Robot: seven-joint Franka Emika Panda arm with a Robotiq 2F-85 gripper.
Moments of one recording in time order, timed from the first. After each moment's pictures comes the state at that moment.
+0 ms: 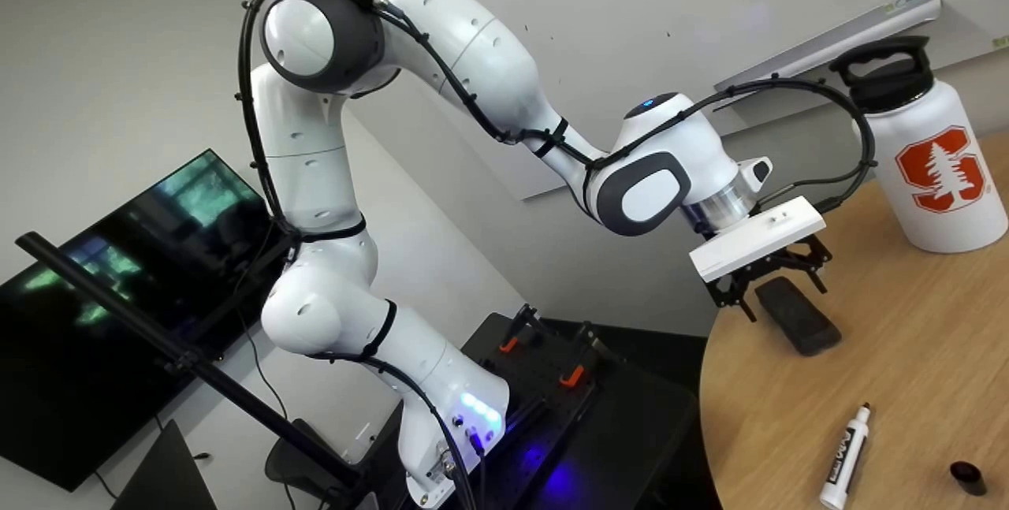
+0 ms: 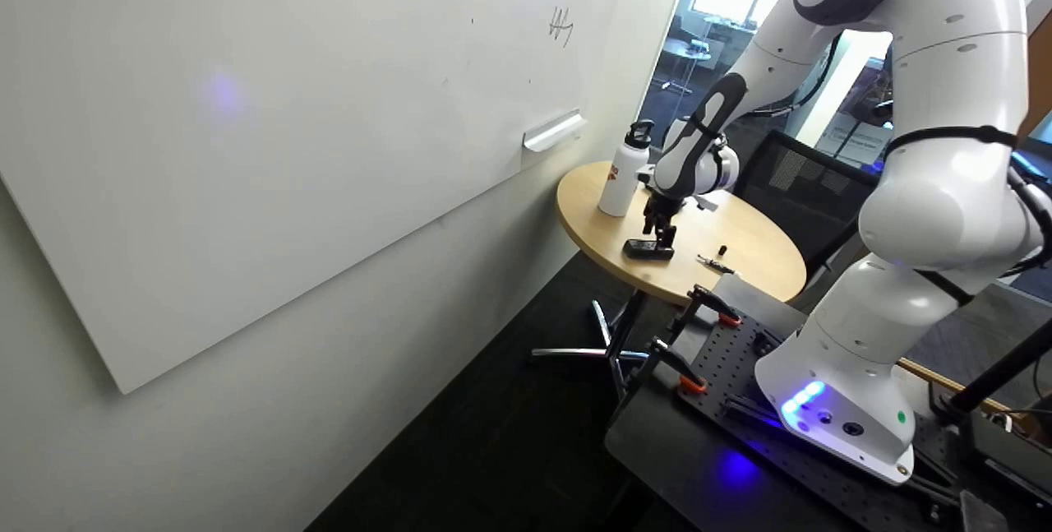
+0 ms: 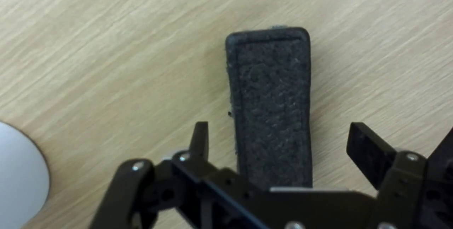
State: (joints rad) arm -0.55 0.63 -0.15 -2.32 -0.17 2.95 -1.25
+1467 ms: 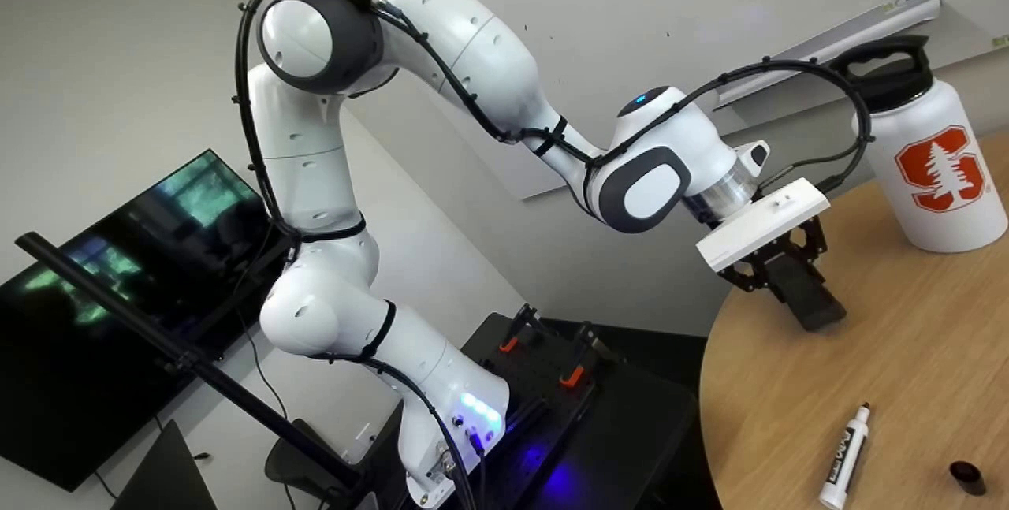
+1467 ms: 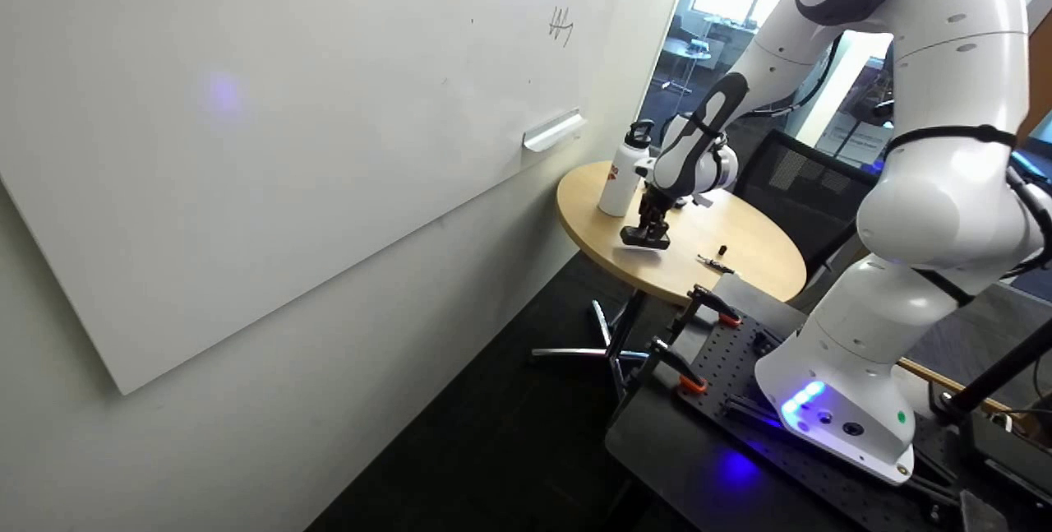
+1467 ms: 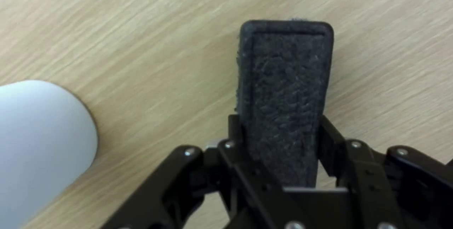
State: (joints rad) arm -0.58 0.62 -0.12 -2.31 -0.20 3.04 -1.25
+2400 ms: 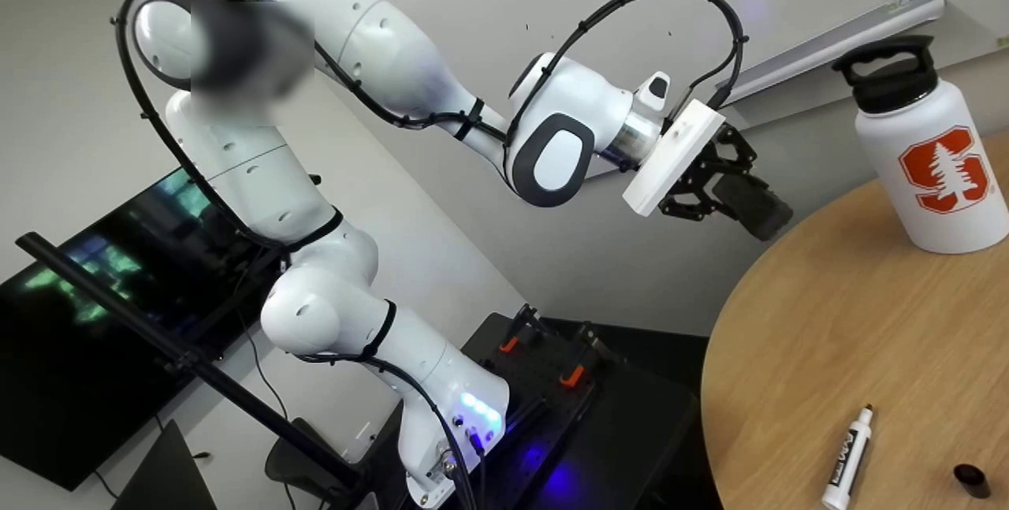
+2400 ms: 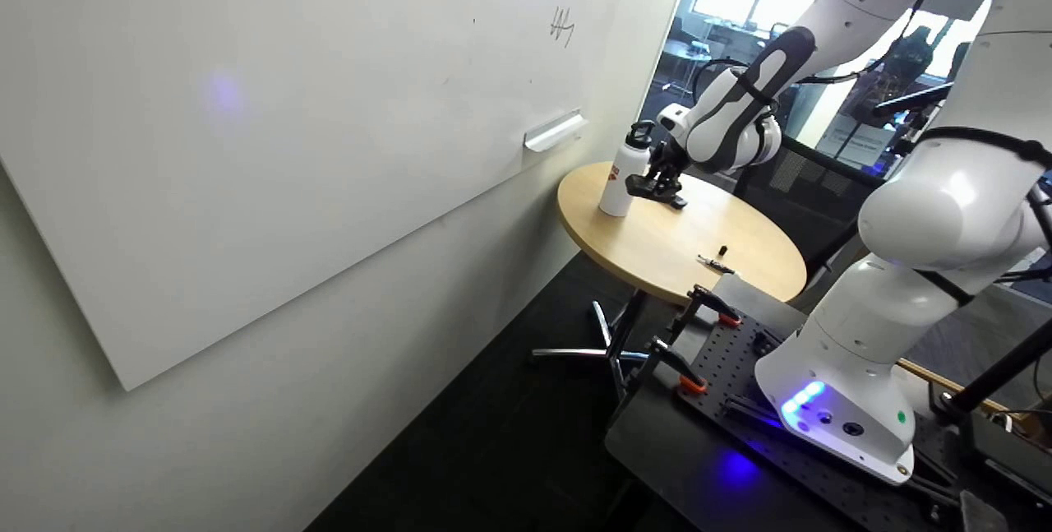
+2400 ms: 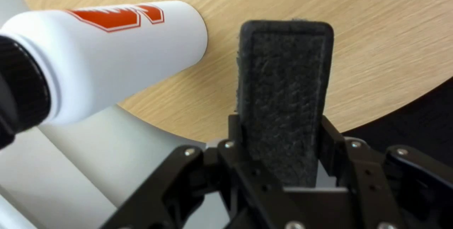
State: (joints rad) arm -0.55 0.25 -0.12 -2.60 -0.23 3.28 -1.25
